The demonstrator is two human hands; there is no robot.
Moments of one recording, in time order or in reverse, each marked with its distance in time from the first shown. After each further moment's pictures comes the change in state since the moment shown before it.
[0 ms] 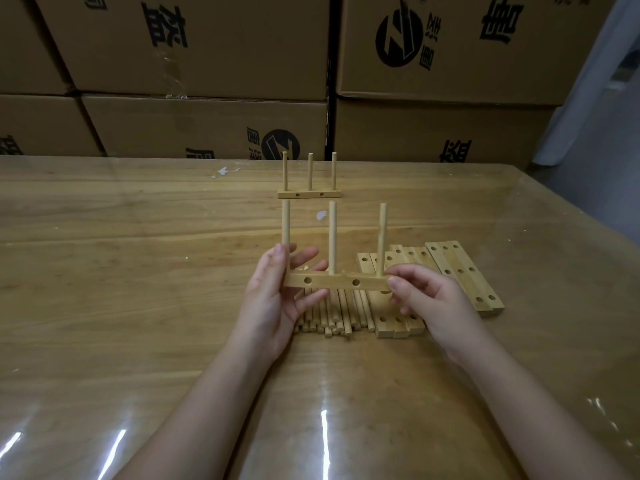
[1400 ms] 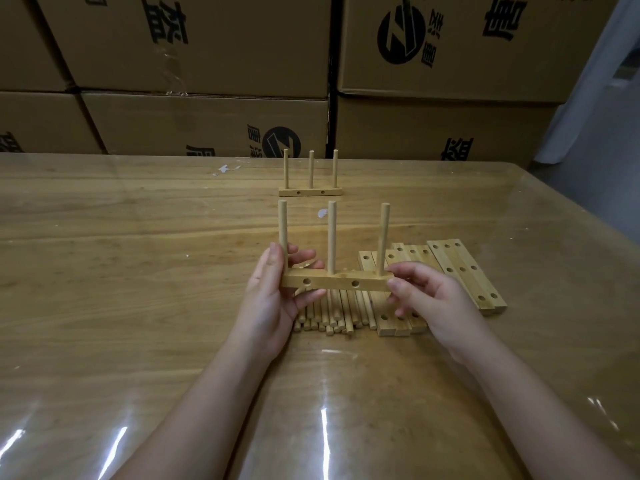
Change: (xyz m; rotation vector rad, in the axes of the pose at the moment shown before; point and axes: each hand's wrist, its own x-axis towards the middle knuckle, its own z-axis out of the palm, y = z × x) left_hand 0.000 -0.001 -0.003 0.063 -0.001 0.038; right_hand 0.001 0.002 0.000 0.020 -0.039 0.007
